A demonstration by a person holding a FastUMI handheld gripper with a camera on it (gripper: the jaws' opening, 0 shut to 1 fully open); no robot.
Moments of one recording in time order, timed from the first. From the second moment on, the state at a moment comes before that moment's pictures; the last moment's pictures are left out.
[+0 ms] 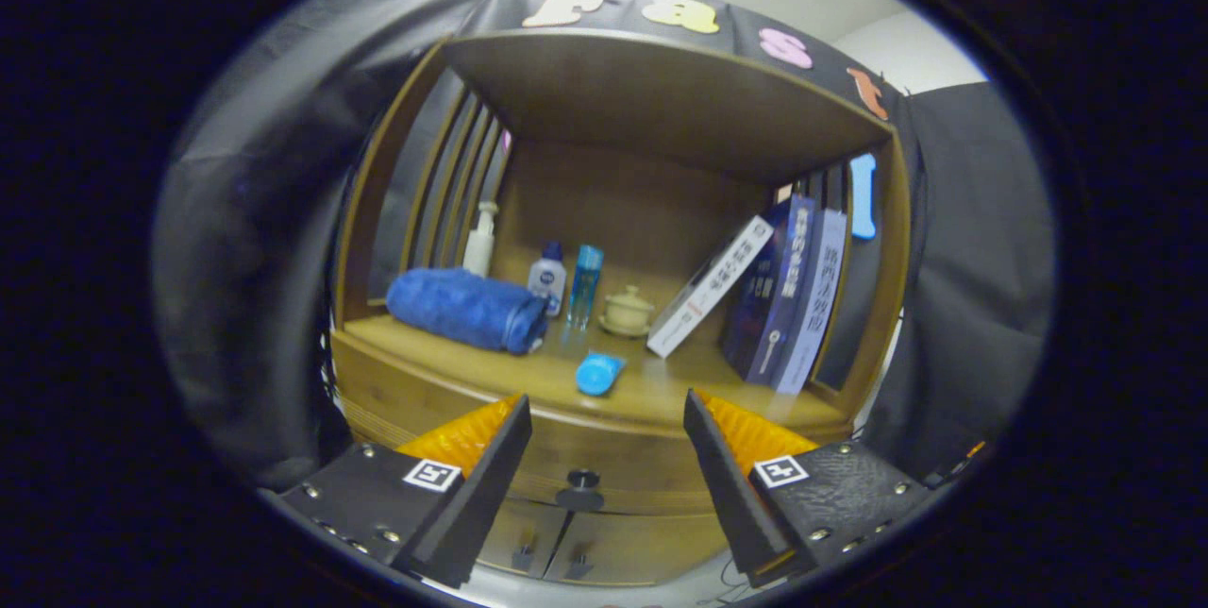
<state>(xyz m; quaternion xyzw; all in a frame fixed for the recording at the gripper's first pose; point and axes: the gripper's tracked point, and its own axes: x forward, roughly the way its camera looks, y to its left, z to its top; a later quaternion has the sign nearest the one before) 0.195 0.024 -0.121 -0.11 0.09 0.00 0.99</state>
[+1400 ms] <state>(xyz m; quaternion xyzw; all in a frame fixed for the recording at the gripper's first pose) 0.007 -0.051 0.062 -0.02 -0.01 -0.01 1.00</state>
